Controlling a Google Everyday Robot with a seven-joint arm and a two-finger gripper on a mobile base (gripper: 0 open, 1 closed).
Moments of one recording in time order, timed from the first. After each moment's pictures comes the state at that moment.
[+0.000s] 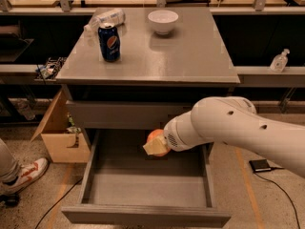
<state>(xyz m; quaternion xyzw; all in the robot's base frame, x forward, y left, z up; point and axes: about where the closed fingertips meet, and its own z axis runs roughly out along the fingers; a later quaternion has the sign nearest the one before) 0.502 -0.028 0.717 -0.34 0.89 0.15 0.27</state>
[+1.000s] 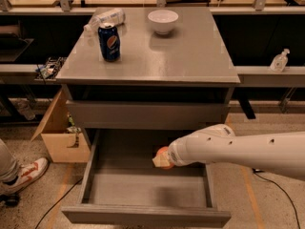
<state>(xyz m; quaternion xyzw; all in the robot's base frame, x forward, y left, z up) 0.538 -0.058 0.572 -0.28 0.92 0.13 0.25</state>
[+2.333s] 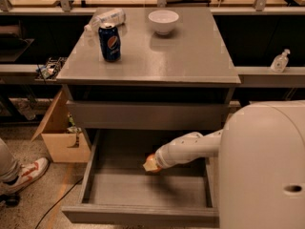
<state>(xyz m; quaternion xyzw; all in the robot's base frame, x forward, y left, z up) 0.592 -0.018 0.445 -0.32 0.91 0.14 0.23</state>
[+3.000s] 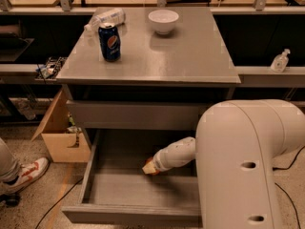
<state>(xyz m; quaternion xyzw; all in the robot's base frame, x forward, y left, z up) 0.606 -0.009 0.392 -0.32 0.91 0.14 0.22</state>
